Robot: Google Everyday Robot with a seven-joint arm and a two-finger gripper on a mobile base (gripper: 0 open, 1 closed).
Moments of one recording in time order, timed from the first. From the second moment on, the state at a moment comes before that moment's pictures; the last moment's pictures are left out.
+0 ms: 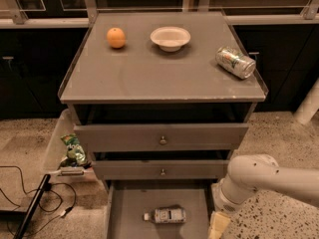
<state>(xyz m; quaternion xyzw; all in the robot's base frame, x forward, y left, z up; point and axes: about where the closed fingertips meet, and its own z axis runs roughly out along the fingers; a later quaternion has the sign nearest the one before) 0.396 -0.200 0.472 -0.57 0.81 0.12 0.06</state>
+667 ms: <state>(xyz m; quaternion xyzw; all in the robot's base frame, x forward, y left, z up) 0.422 -0.192 0.383 -0.57 0.80 0.14 0.12</state>
